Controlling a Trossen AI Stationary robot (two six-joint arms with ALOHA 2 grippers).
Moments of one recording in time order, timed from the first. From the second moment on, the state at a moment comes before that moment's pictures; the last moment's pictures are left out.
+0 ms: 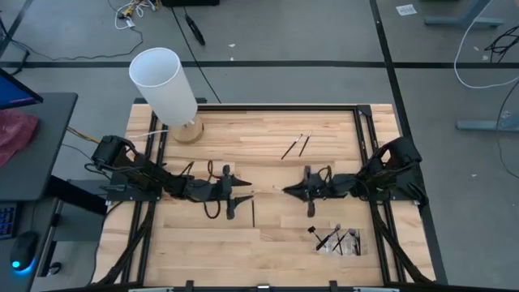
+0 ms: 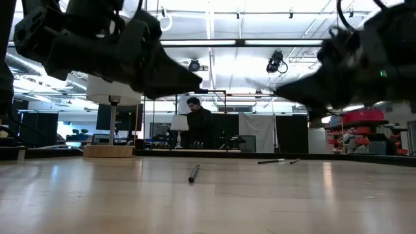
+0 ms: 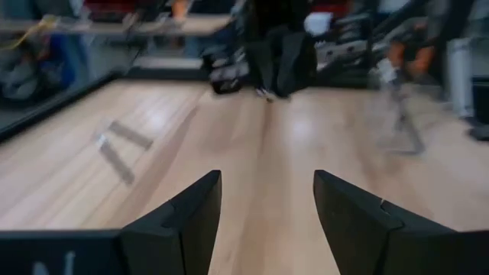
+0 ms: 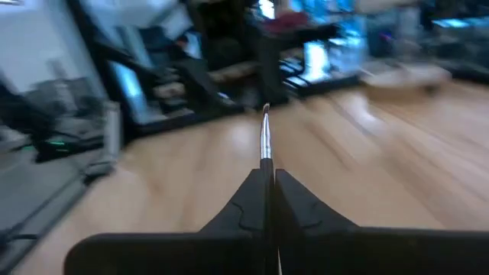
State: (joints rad) left arm -0.29 1.64 0.47 0.99 -0.44 -0.09; right arm 0.26 1.79 0.22 1.53 0.25 0.25
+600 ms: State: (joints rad) left arm -0.36 1.69 0.60 1.08 -0.33 0.10; right arm 0.33 1.79 0.58 1.33 0.12 -0.01
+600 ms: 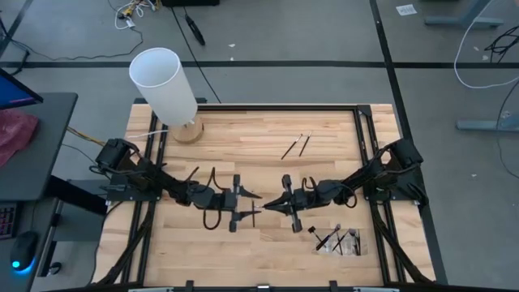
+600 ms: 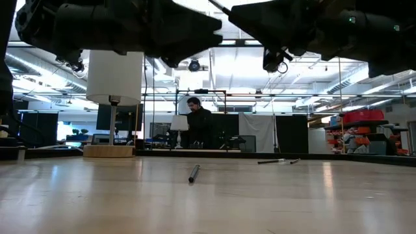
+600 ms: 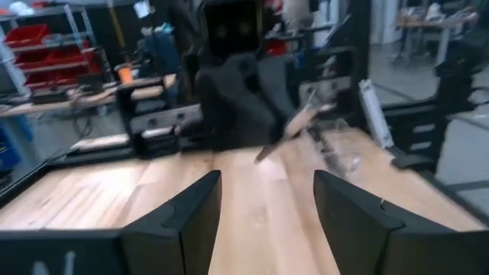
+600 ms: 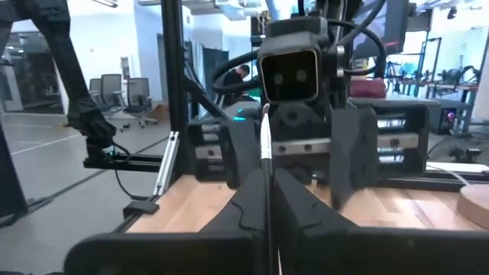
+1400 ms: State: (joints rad) left arm -0.36 1.69 0.64 1.10 -0.30 0.11; right arm 0.32 1.78 0.58 1.32 0.12 0.00
